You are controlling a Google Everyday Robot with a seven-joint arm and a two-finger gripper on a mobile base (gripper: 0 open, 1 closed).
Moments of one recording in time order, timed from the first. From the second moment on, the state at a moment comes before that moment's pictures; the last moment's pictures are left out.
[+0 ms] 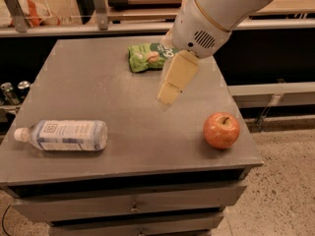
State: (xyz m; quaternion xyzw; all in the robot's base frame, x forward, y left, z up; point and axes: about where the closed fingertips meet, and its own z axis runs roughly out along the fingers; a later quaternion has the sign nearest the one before) arm 0.489 -0.024 0.973 -0.64 0.71 0.16 0.25
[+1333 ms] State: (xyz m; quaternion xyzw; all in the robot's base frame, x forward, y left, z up) arm 0.484 0.127 0.933 -0.68 0.59 0.27 0.34
